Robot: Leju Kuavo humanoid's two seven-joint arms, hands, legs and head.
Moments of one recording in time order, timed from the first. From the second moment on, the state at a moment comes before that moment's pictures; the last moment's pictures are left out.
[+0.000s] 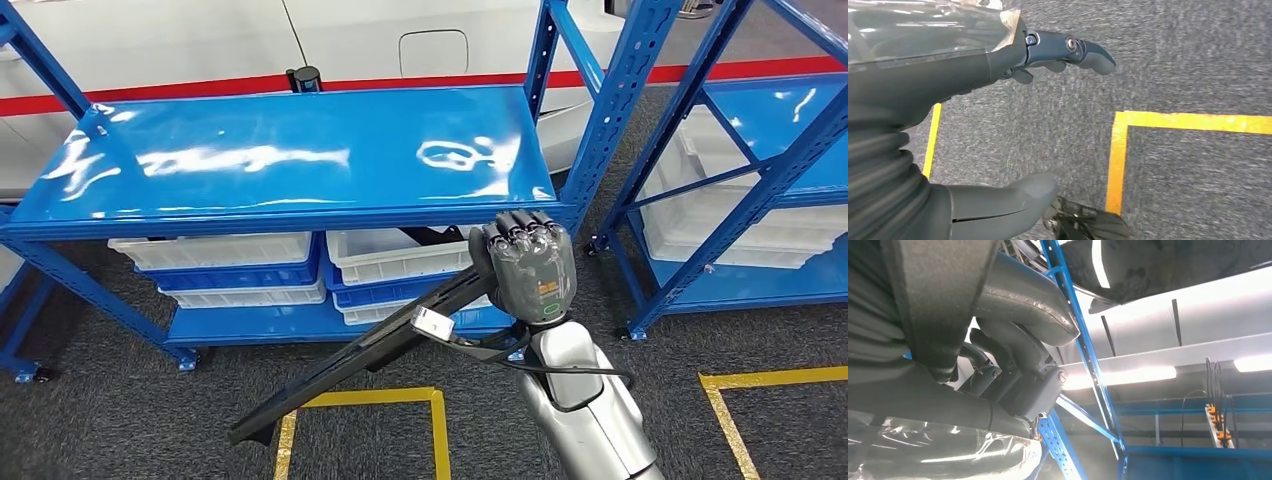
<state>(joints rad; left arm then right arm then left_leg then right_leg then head) -0.07 -0.15 0.83 -0.21 -0.52 0.39 -0.30 -0.38 -0.02 0.53 -1.41 1.57 -0.63 0.00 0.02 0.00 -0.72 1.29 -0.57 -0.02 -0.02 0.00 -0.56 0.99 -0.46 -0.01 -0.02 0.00</state>
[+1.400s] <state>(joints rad) -0.09 -0.14 0.81 -0.21 -0.56 0.33 -0.34 -0.34 -0.14 0.64 -1.51 1.57 -0.61 0.20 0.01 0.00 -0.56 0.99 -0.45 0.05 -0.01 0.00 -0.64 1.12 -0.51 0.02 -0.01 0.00</state>
